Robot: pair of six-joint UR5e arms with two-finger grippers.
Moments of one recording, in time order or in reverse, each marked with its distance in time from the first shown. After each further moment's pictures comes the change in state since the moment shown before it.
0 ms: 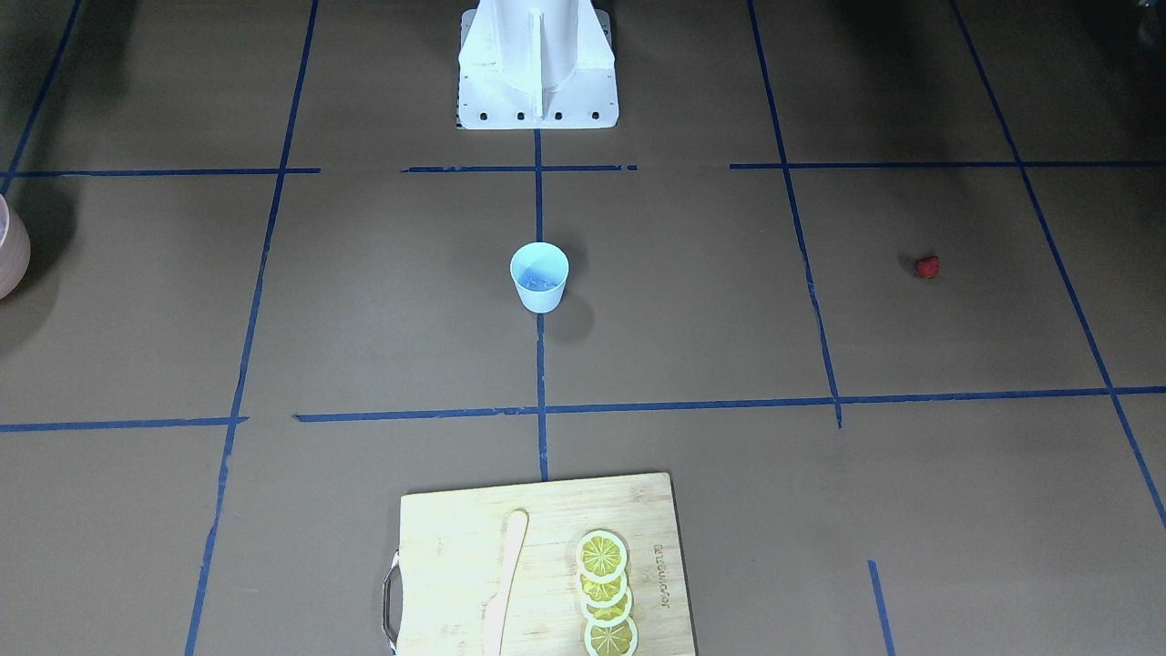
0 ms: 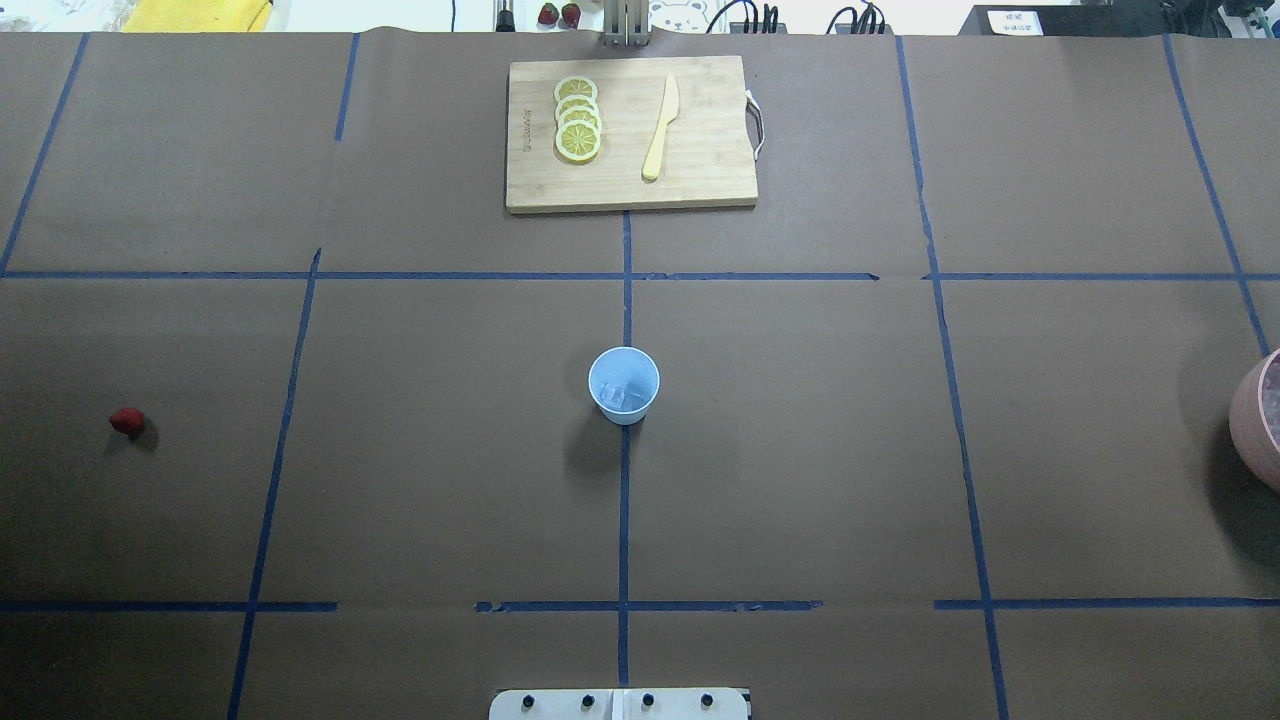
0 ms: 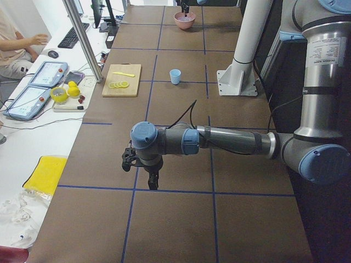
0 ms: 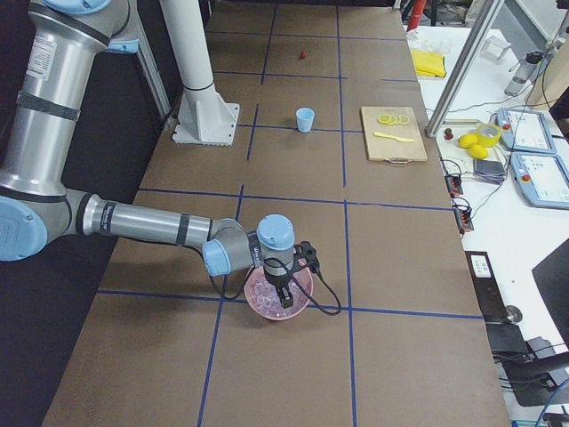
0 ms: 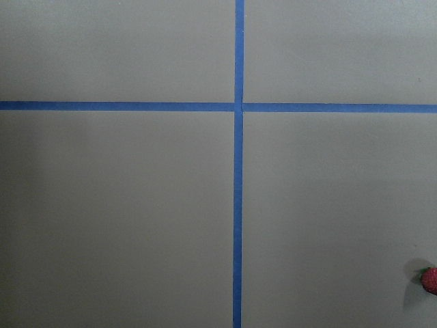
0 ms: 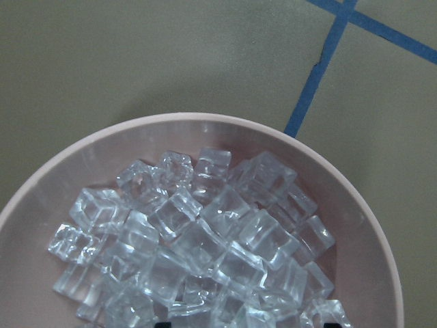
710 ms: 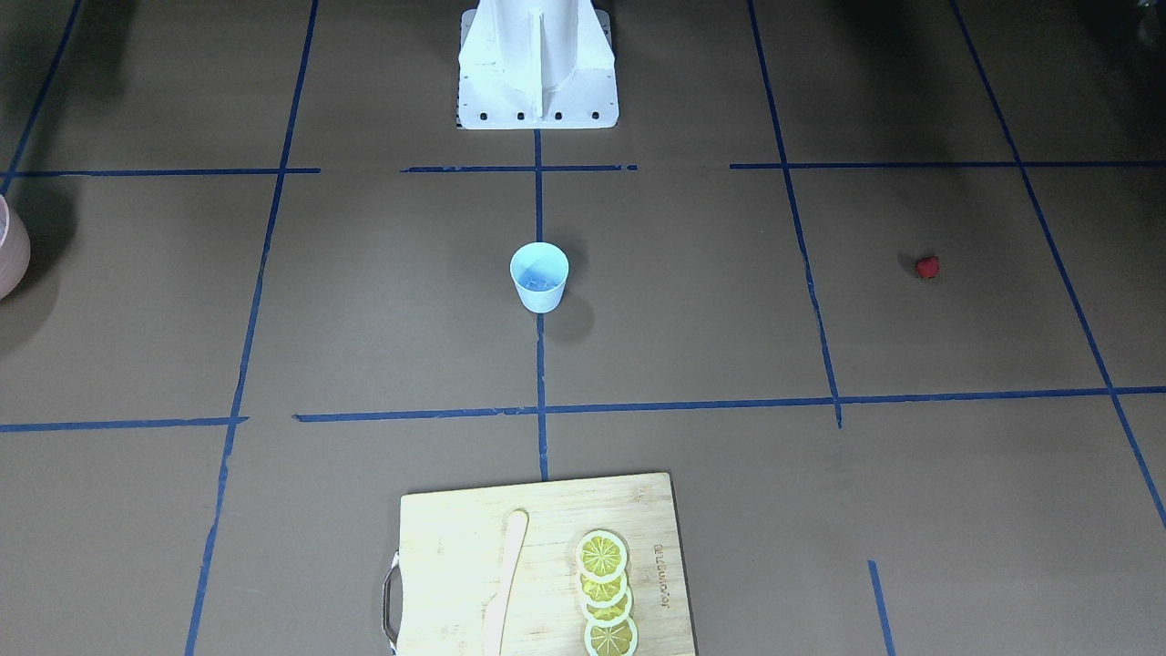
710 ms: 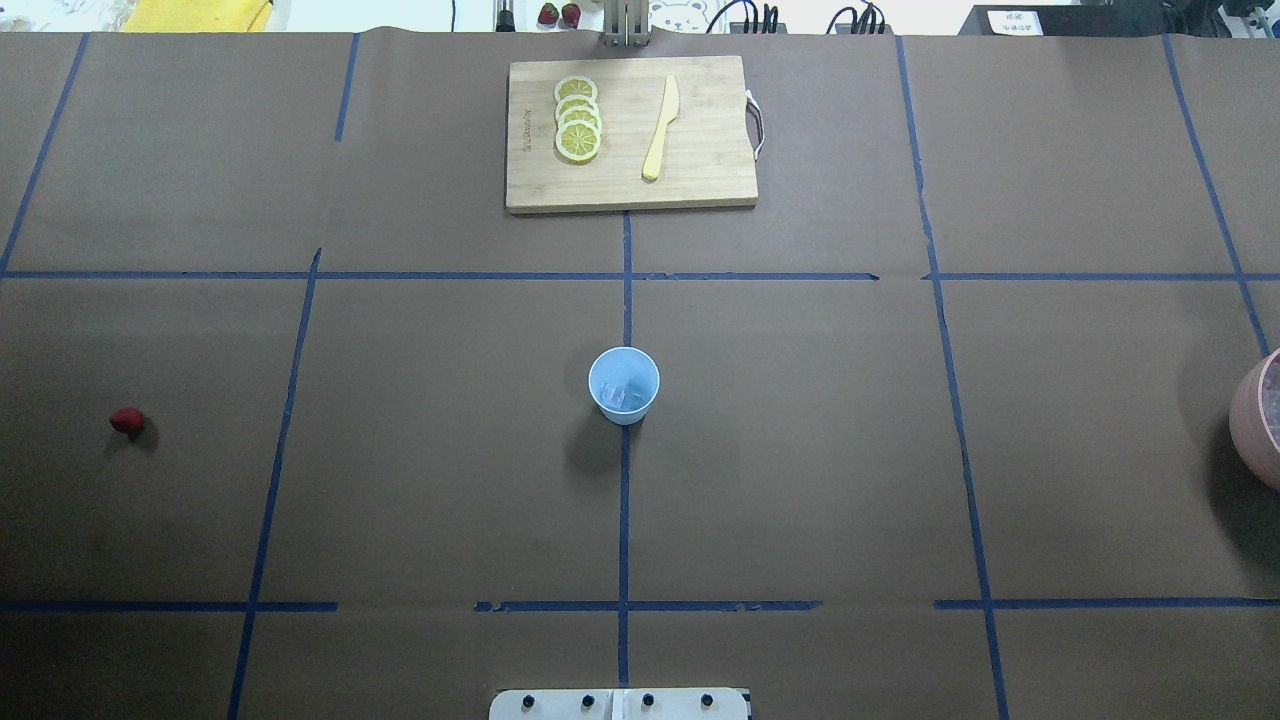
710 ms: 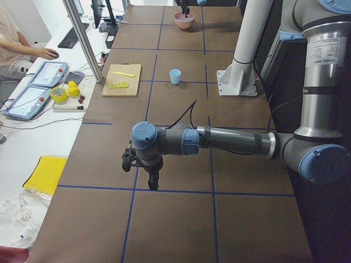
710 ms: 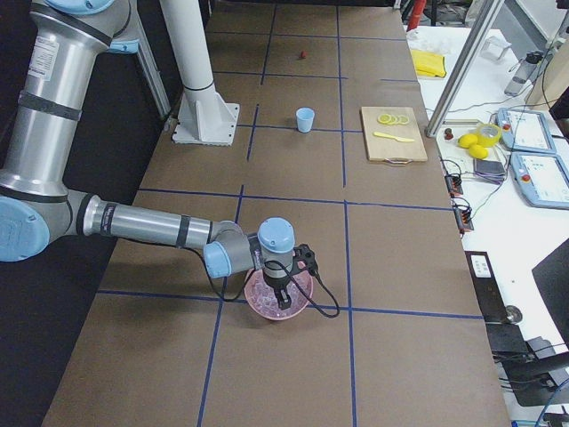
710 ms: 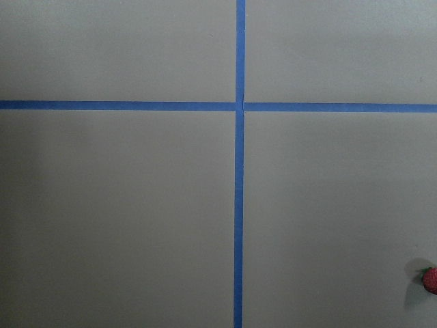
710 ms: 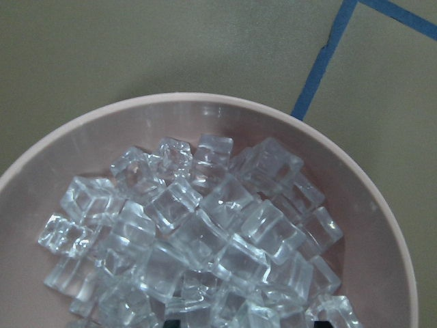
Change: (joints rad) left arm 0.000 0.000 0.001 0.001 0.000 0.000; right arm -0.014 0.002 -0.015 0.000 -0.002 -0.001
